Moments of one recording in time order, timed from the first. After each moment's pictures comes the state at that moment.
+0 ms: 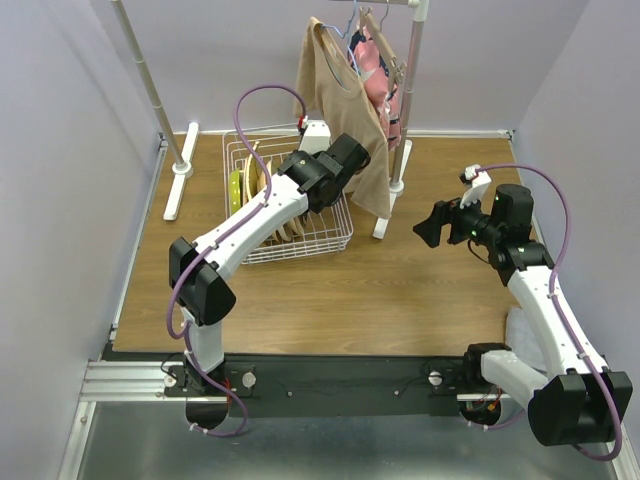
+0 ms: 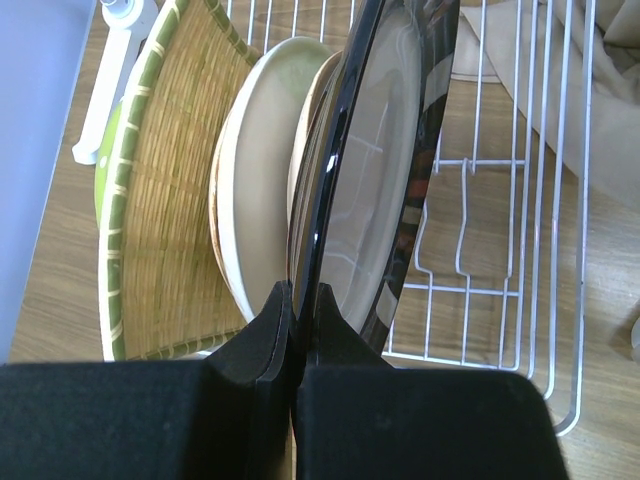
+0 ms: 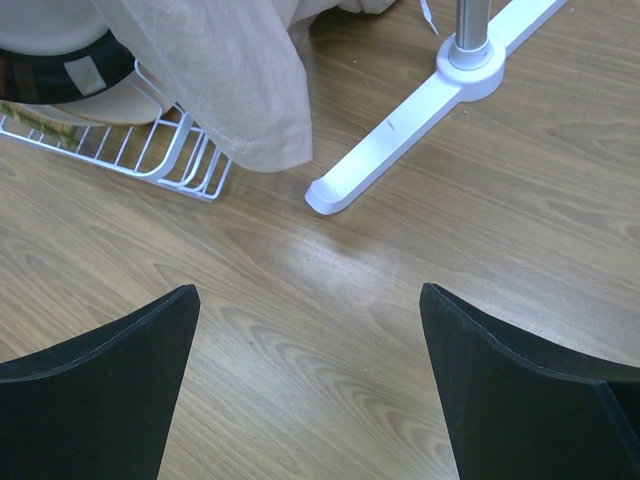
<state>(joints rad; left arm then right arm) -0.77 1.86 1.95 -1.15 -0.87 -0.66 0.04 1.01 0.82 -0.31 -0.54 -0.02</state>
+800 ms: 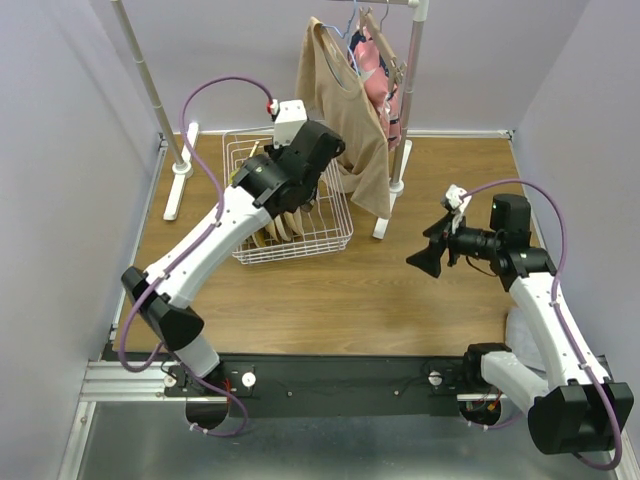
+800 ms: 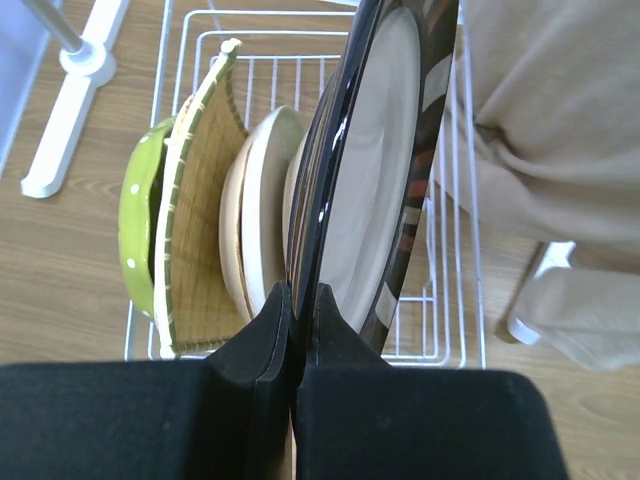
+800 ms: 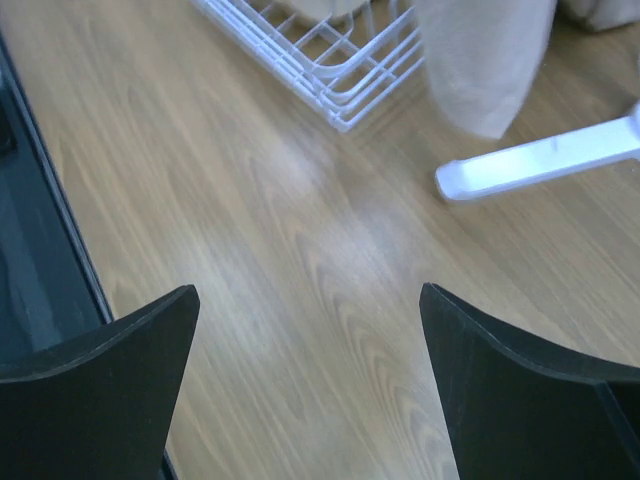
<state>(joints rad) -0.77 1.64 1.91 -1.03 -0.80 -0.61 0.04 0.97 0.80 -0.46 -0.90 -0.35</state>
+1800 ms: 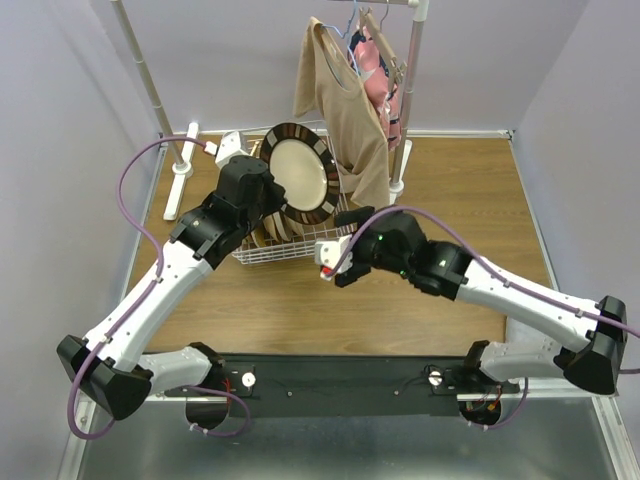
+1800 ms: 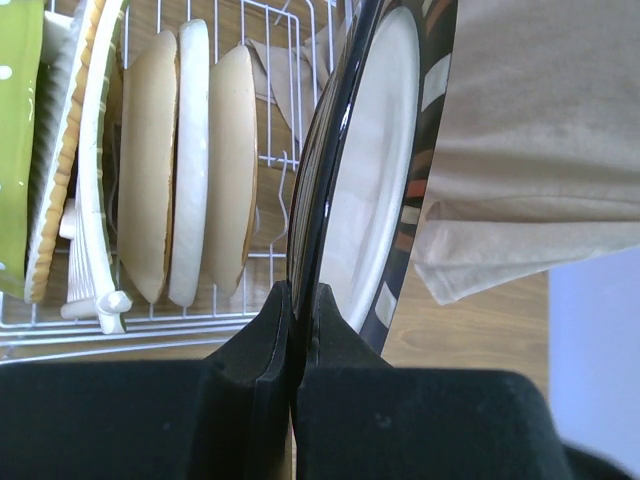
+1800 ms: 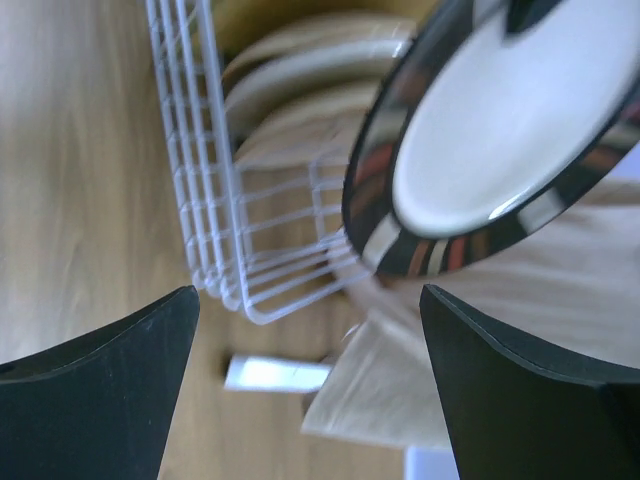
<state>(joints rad) -0.59 1.17 1.28 -0.57 -0.34 -0.81 0.97 1.23 1.10 -0.36 0.02 -0.98</state>
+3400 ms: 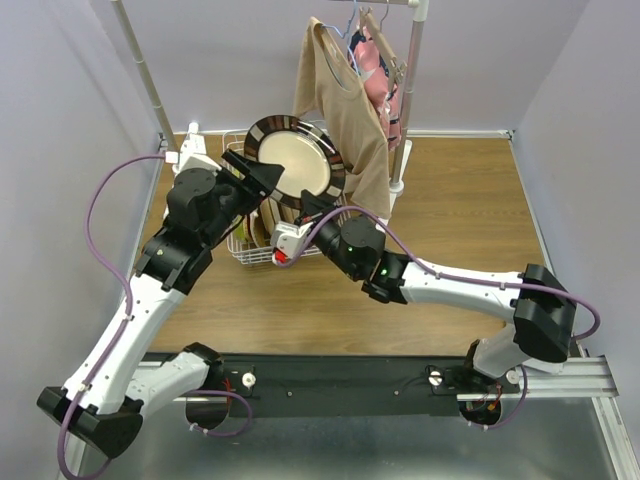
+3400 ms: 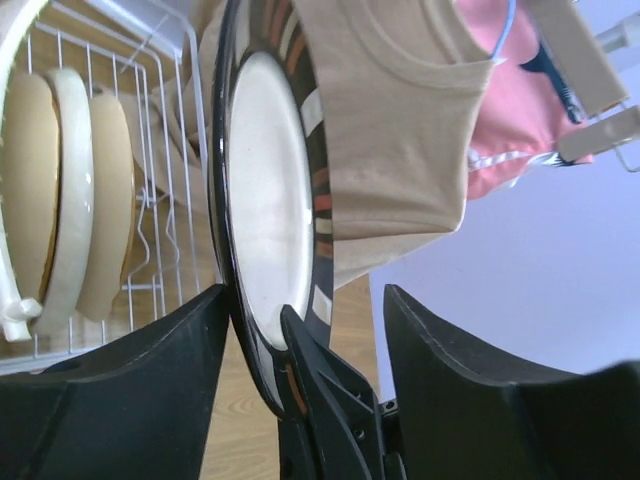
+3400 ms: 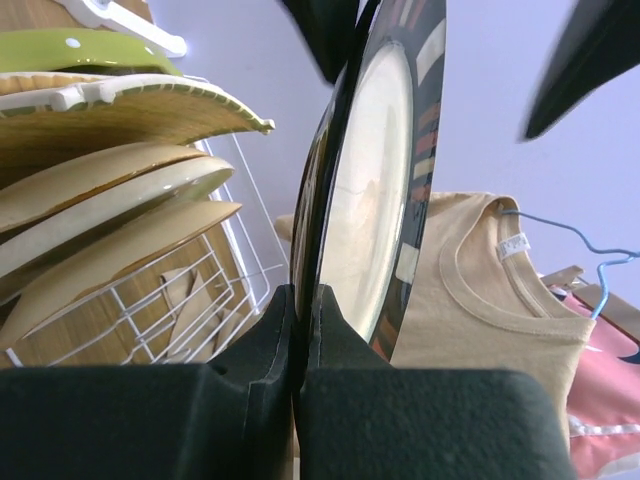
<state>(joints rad) -0.47 0.97 1.17 -0.37 -0.11 -0.98 1.10 1.53 1.05 0.55 0.35 -1.18</state>
